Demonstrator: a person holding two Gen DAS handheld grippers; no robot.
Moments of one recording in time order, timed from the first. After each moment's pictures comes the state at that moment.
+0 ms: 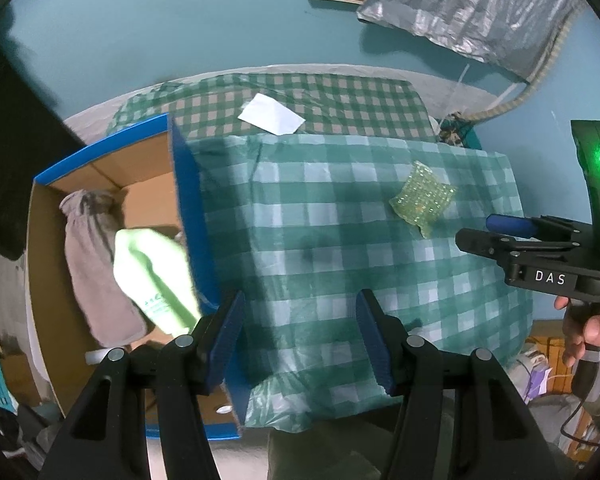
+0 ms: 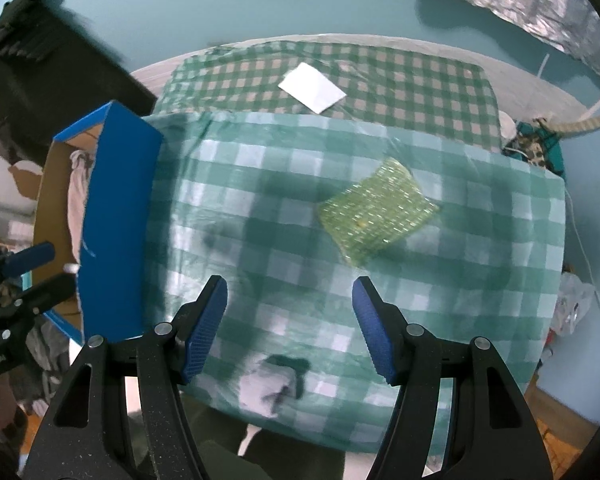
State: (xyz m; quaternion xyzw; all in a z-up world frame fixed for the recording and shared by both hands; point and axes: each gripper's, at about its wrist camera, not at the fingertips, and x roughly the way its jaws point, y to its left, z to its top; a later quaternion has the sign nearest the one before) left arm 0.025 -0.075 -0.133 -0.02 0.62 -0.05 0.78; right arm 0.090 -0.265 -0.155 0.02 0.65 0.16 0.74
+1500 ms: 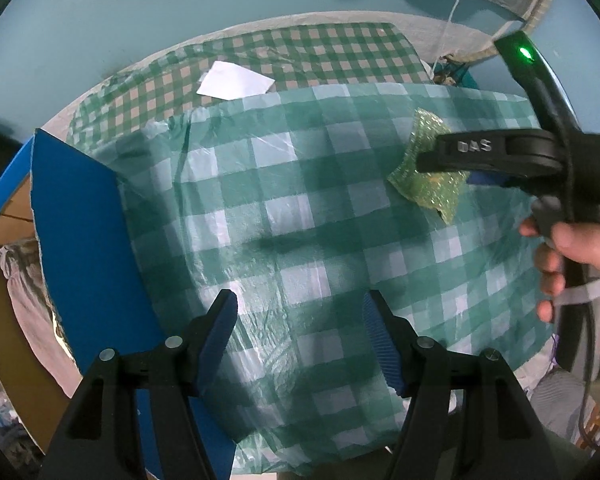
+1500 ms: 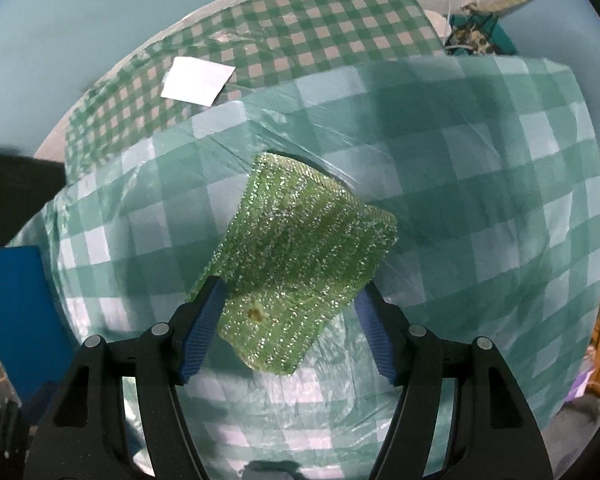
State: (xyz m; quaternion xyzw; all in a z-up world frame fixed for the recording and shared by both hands) left arm 0.081 -0.135 -0.226 0.05 0.67 -0.10 0.73; right arm 0.163 -0.314 -0.281 0.14 0.71 -0.01 0.70
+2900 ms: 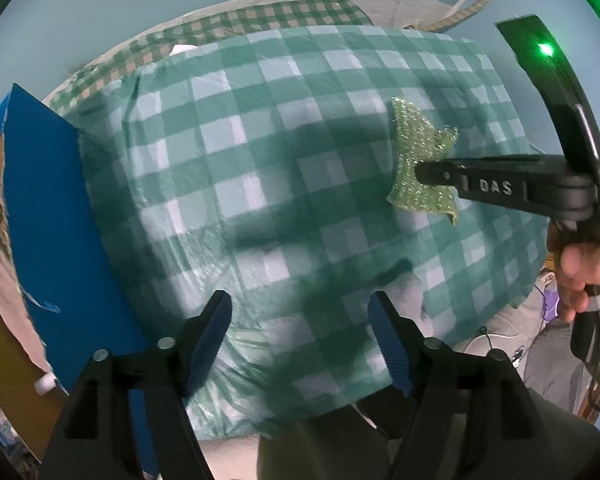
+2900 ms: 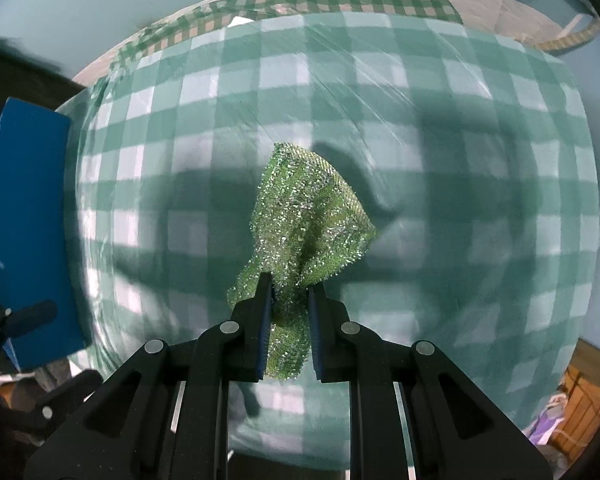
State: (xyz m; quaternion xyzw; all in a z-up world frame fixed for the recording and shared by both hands) left arm 0.013 -0.151 -0.229 0.06 0.68 -0.16 0.71; right arm 0.070 -0.300 -0.256 0.07 0.70 0.08 0.70
